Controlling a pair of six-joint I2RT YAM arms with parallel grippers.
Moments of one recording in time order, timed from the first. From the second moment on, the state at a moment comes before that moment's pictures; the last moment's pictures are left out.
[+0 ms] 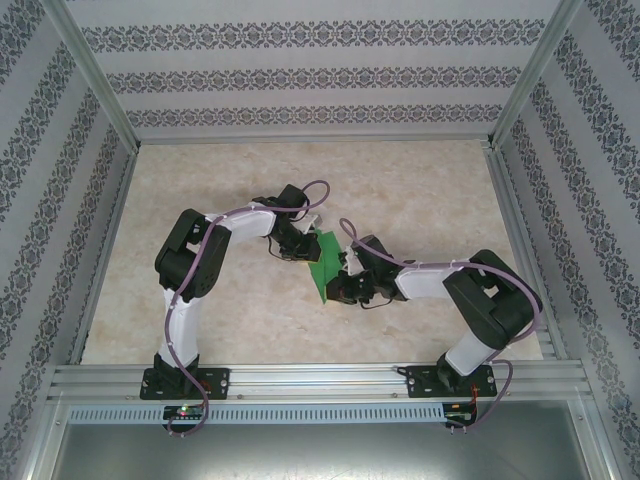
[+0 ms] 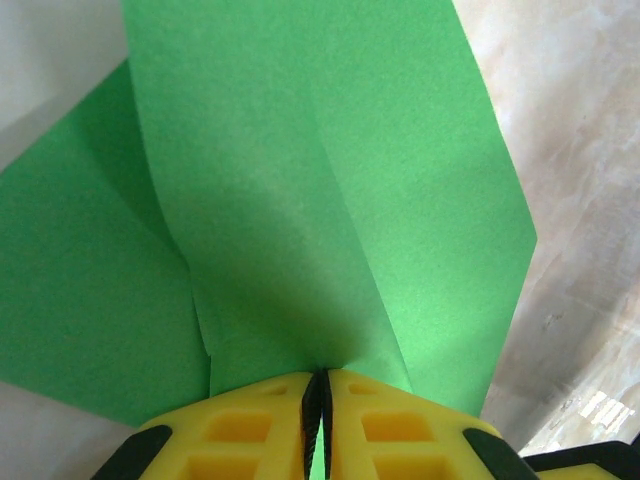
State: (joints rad) left arm -0.49 2.08 1.38 -0.61 0.53 -0.29; right arm 0.63 1.63 0.60 0.08 -0.62 0.80
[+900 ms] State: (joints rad) left arm -0.48 2.09 1.38 -0.60 0.55 -0.29; right arm 0.65 1.71 0.67 0.06 -0.64 0.77
